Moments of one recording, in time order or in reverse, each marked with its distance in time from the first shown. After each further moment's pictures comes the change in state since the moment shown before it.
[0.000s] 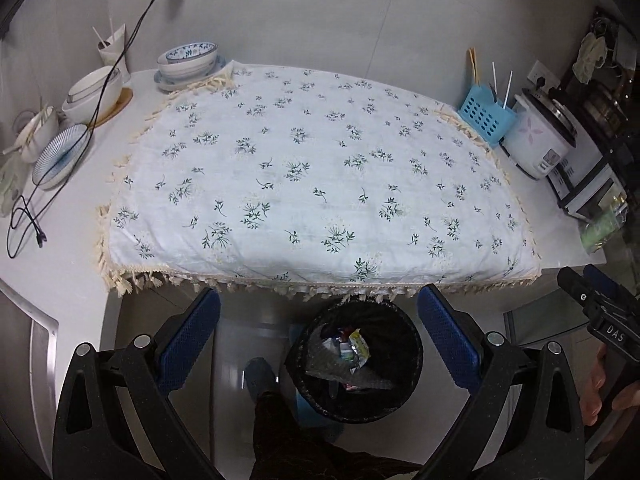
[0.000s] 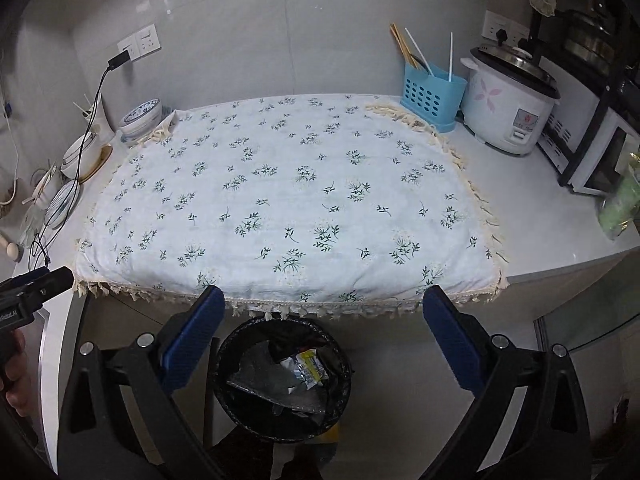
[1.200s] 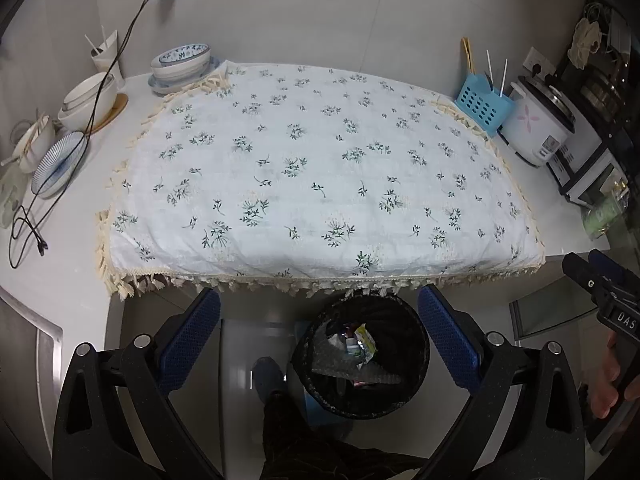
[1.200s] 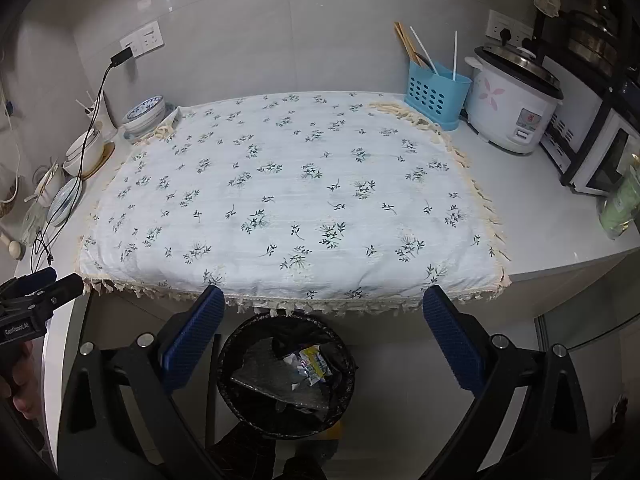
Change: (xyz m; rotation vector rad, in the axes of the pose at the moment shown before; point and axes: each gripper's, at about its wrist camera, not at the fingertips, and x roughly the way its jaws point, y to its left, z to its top) left arm 0.007 -0.001 -0.003 0.042 0.019 0.006; right arm -0.001 0.004 0.001 -0.013 0.015 0.009
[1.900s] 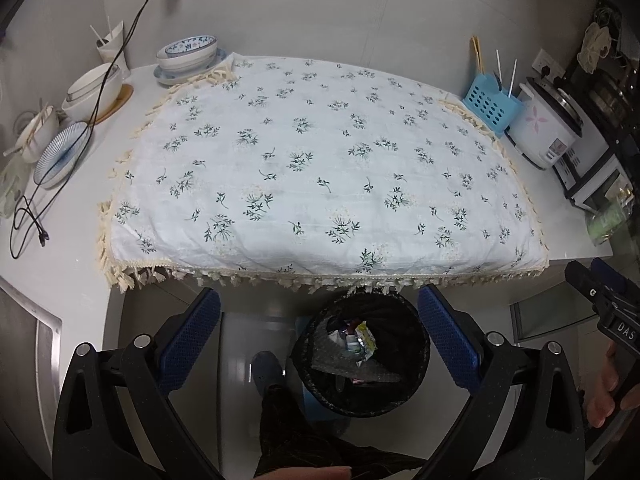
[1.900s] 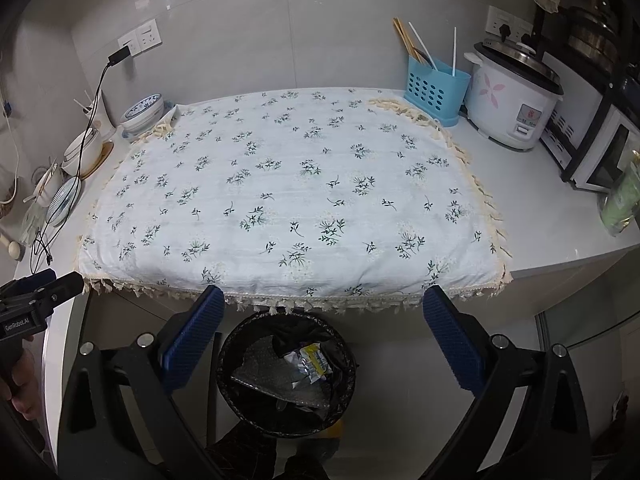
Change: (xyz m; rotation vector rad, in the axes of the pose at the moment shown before) left arm 0.005 0.002 0.000 -0.029 0.020 0.016; right arm 0.003 0.000 -0.001 0.002 0.008 0.000
